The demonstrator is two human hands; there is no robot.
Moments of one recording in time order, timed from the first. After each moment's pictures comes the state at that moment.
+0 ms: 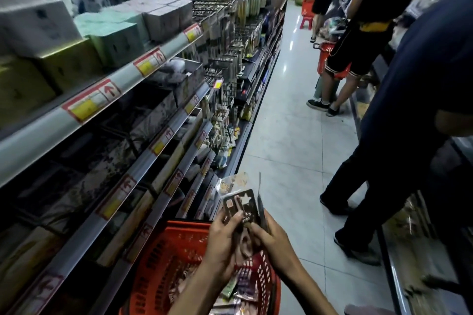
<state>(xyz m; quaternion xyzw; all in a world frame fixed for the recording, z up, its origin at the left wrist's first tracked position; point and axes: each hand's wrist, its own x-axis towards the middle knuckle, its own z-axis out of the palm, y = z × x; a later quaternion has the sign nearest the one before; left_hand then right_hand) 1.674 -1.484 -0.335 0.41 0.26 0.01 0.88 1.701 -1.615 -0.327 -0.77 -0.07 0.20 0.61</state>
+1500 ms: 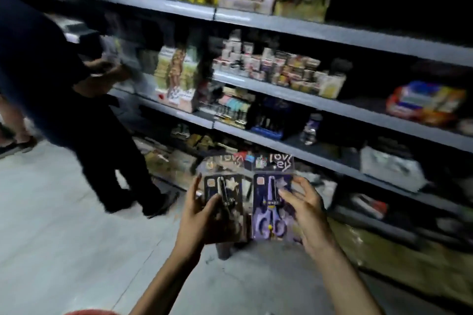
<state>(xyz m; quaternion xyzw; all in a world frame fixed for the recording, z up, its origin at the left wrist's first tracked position) 1.545 -1.761 -0.264 0.60 -0.26 -0.39 0.65 1.351 -1.873 -0.254 -0.50 0.47 -0.43 0.59</state>
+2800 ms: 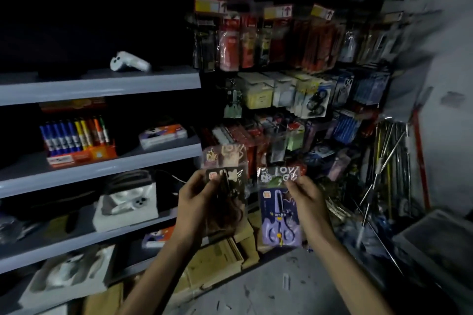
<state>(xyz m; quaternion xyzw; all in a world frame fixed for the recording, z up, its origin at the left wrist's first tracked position) 0.818 -2.031 -0.177 0.36 -0.54 -0.58 0.50 0.603 -1.955 -0.195 -0.39 0.65 -0.61 0.22</state>
